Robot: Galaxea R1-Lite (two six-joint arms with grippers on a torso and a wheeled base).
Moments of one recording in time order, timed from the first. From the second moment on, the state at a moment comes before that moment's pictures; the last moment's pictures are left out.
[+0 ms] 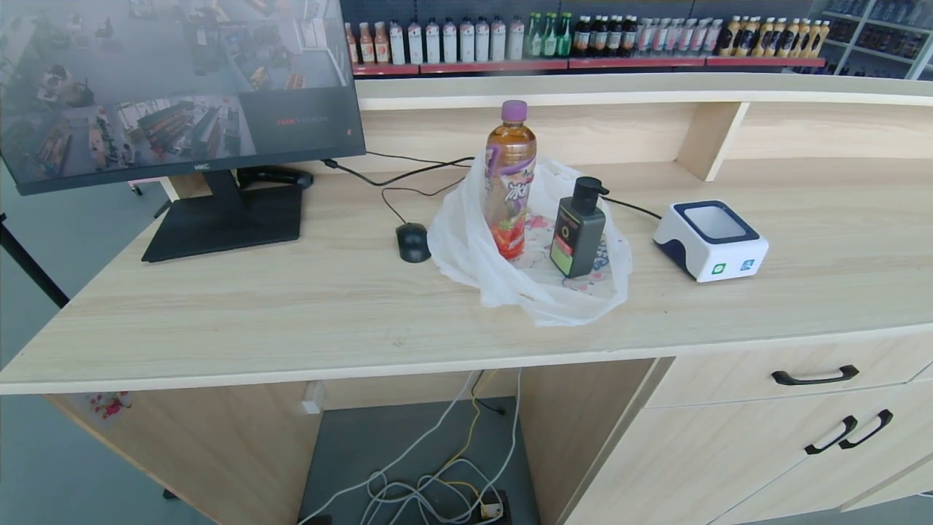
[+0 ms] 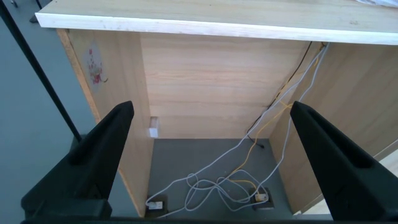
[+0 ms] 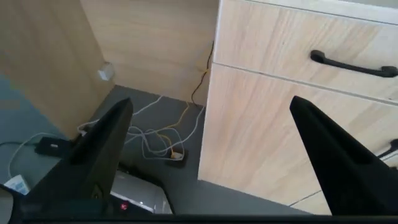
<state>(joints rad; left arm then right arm) 0.00 0.00 0.00 0.00 0.00 0.00 0.29 0.10 -0.02 0.00 -0.03 -0.10</state>
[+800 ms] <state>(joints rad) 0.00 0.00 0.00 0.00 0.00 0.01 0.00 0.00 0.00 0.00 0.01 -0.04</state>
